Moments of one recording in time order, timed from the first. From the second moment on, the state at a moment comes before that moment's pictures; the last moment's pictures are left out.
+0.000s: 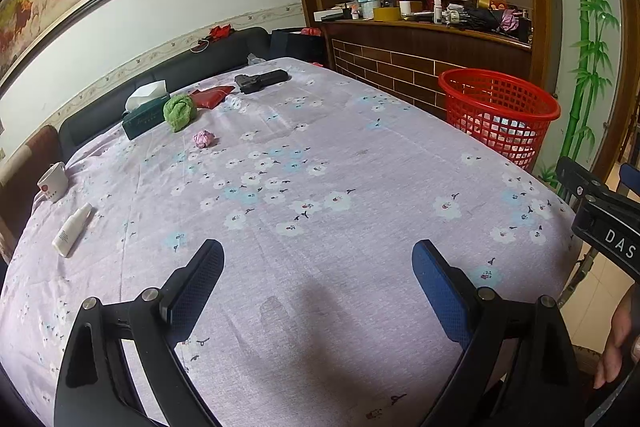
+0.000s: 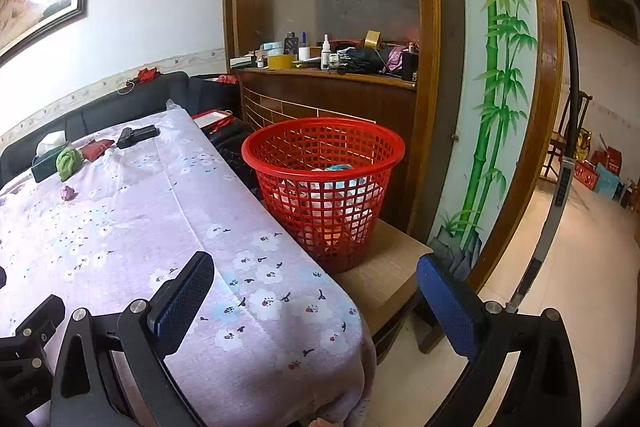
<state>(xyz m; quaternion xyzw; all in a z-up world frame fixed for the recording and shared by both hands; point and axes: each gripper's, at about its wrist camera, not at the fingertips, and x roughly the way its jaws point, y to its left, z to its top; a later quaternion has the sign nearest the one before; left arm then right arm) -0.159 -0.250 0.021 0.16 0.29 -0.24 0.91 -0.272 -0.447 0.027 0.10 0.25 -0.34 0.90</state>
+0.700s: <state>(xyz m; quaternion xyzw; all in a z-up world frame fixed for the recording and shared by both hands) -0.159 -0.249 0.020 0.16 0.29 -0.24 0.91 -0.269 -0.444 0.027 0.10 0.26 -0.34 0.90</state>
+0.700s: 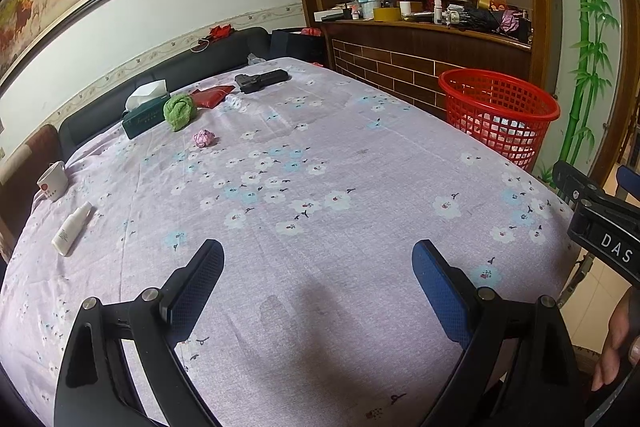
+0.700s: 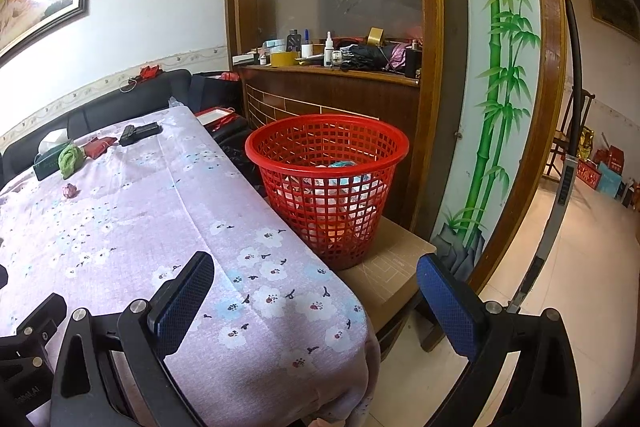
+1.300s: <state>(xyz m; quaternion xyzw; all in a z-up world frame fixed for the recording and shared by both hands) -0.159 -0.248 0.019 0.16 0.29 -0.24 0.91 -0.268 -0.444 0.027 0.10 0.26 -0.34 0.90</state>
